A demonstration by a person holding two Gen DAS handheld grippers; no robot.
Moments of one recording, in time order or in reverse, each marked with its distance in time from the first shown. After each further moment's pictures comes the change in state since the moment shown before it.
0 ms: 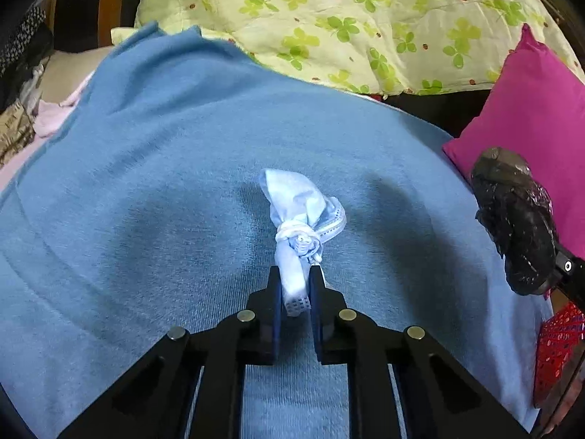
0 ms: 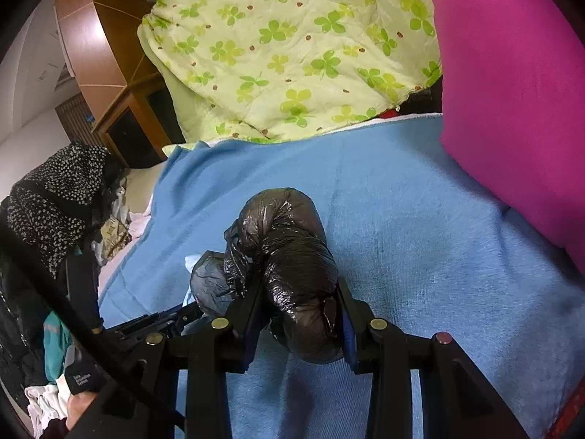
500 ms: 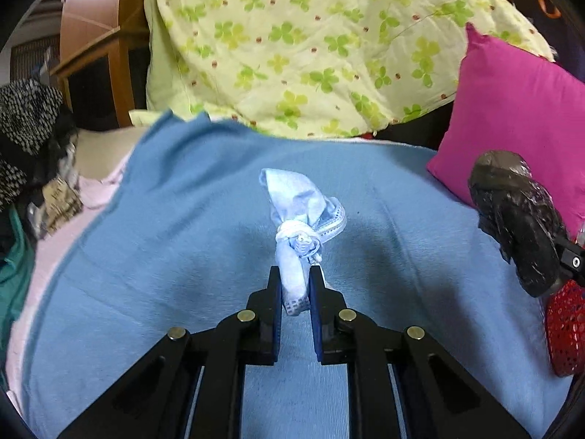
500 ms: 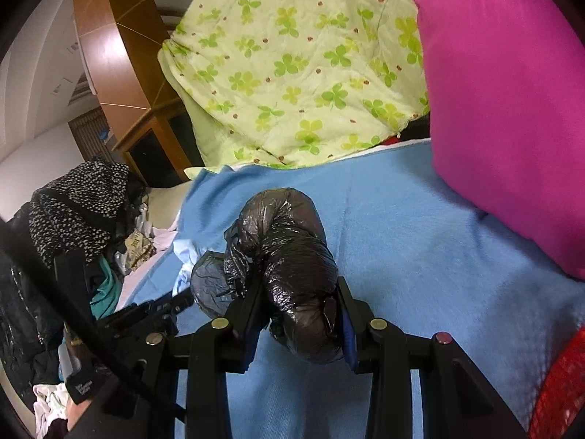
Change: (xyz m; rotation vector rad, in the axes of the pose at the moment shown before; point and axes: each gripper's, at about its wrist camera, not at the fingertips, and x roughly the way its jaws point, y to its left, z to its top) left arm -0.096 -0.034 -0.020 0.165 -0.206 0.133; right arm -0.081 0.023 -0.025 -0.007 -0.107 0.032
